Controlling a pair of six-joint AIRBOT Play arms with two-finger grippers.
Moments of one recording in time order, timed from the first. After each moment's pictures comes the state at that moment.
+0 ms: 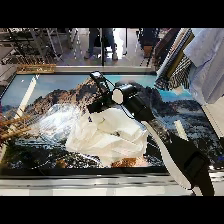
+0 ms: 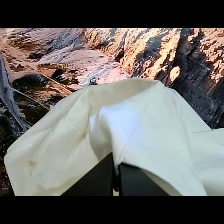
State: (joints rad) left arm 0.76 -1.89 1.89 1.42 -1.04 -1.47; right arm 0.61 -1.77 1.98 -1.31 1.13 1.56
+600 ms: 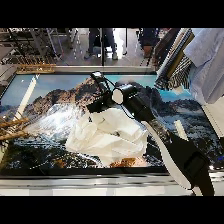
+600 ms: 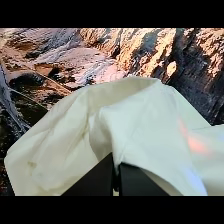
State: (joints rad) left arm 0.76 -1.87 1.92 1.46 -1.06 -1.46; right arm 0.61 -1.78 1.98 -1.32 1.14 1.59
